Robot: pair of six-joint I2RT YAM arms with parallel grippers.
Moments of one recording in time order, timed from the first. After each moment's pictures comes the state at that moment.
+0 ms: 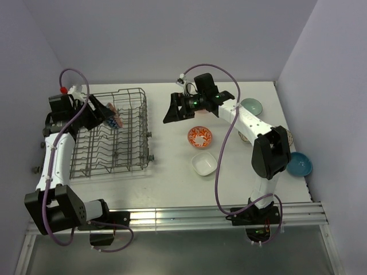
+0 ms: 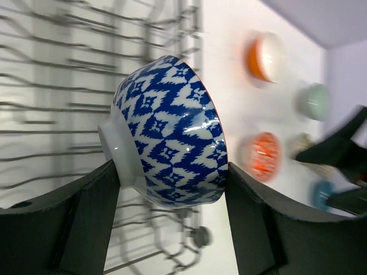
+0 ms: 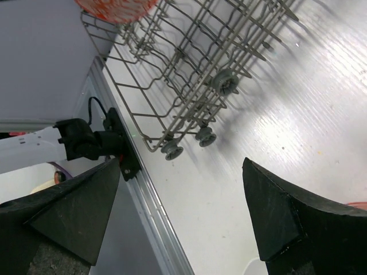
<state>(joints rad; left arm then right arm) 0.22 1.25 1.09 -0.45 0.57 -0.46 0.49 1.82 1.59 -0.44 -0.78 0.36</state>
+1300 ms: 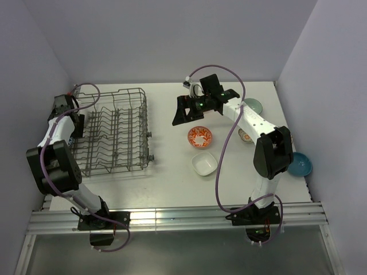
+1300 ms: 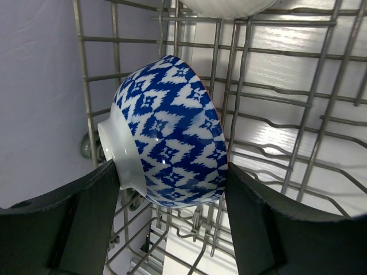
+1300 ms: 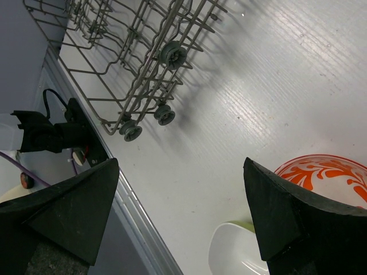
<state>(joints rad) 0.31 1.62 1.19 -0.49 -0.35 0.38 0.44 1.81 1.58 -0.61 -0.69 0.21</state>
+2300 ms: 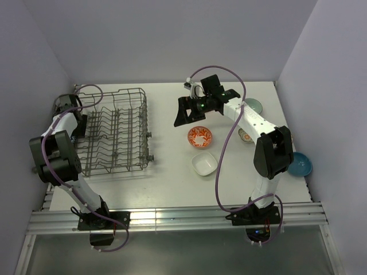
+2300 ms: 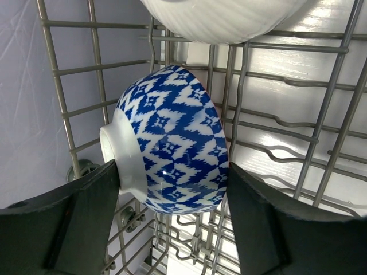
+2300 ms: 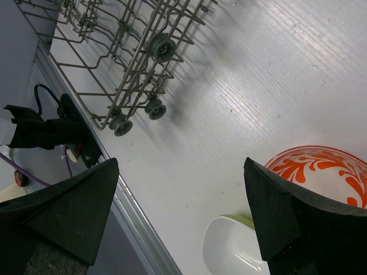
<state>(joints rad) 0.30 1.78 1.23 -0.42 -0.39 0.40 0.43 1.81 1.58 -0.63 -0.69 0.18</state>
